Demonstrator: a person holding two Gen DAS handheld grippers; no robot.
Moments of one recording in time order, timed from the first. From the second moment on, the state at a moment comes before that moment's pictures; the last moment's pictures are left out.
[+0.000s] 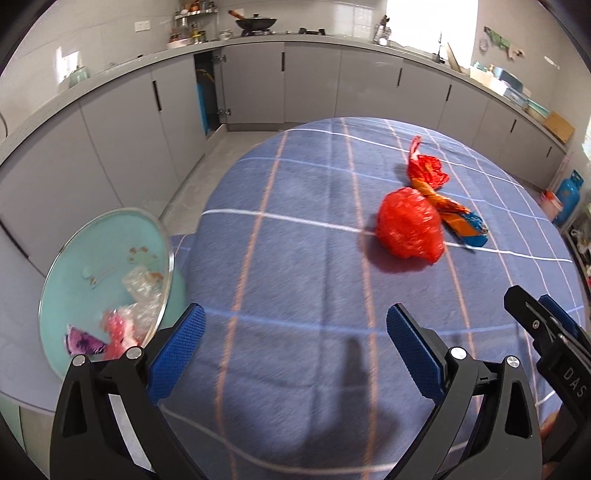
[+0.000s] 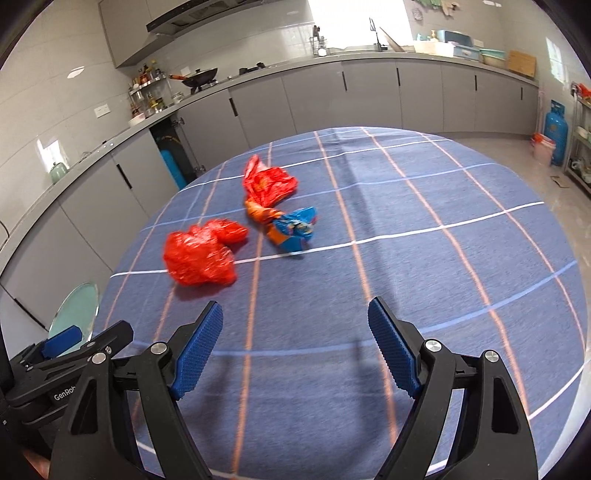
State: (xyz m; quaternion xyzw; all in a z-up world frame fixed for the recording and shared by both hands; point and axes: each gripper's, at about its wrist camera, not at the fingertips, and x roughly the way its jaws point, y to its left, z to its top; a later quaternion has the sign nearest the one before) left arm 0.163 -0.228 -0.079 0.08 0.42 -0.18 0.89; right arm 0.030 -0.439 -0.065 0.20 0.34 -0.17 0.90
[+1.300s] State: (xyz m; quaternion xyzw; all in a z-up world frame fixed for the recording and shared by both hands) left arm 0.237 -0.317 -0.082 0.06 0.43 -0.25 0.86; right arm 0.152 -0.513 -0.077 0.18 0.42 -0.04 0.89
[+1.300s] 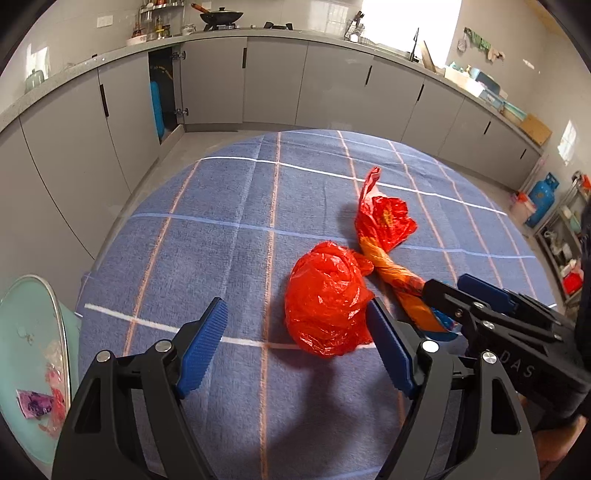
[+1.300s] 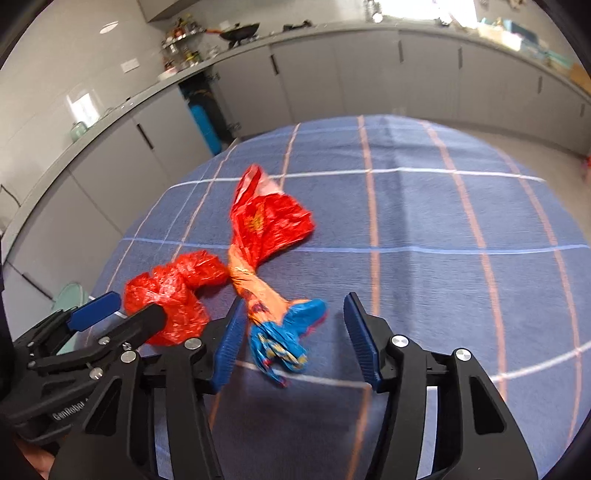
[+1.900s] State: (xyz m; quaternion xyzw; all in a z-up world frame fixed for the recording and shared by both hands) left arm 0.257 -0.348 -0.098 0.07 0.44 -0.28 0.85; right arm 0.134 -0.510 -0.086 0.17 0.42 -0.05 0.89
